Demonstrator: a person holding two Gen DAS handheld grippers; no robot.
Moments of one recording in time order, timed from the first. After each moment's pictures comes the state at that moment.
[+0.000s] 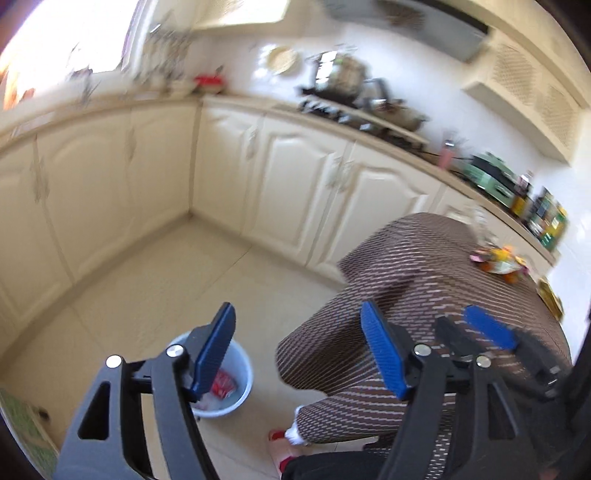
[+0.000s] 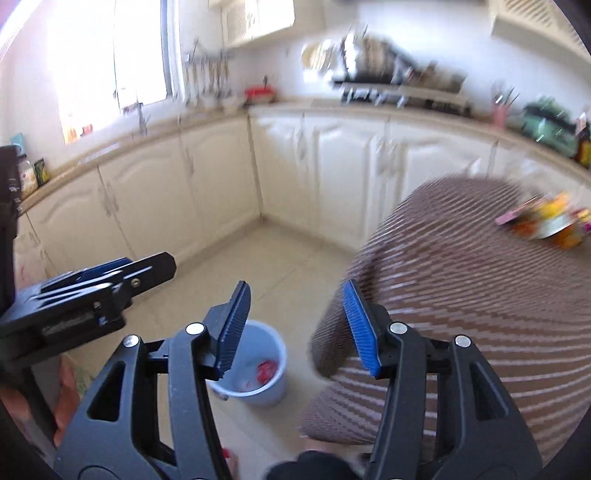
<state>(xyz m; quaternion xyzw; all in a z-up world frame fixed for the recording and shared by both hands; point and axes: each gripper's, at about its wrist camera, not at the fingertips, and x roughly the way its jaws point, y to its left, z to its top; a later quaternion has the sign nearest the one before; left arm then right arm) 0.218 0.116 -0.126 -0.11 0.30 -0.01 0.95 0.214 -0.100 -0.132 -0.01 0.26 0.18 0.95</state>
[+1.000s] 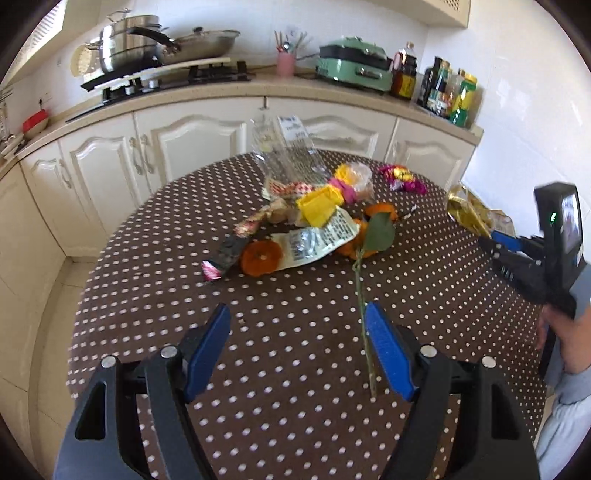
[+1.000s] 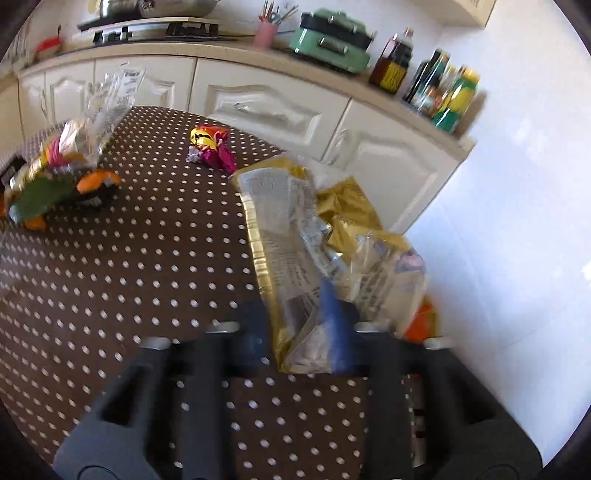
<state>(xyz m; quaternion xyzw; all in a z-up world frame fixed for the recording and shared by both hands) 0.370 -0.232 -0.126 0.05 0.40 -0.22 0.89 0.325 -0.527 -0.142 -0.07 0.40 -0.17 0.90</state>
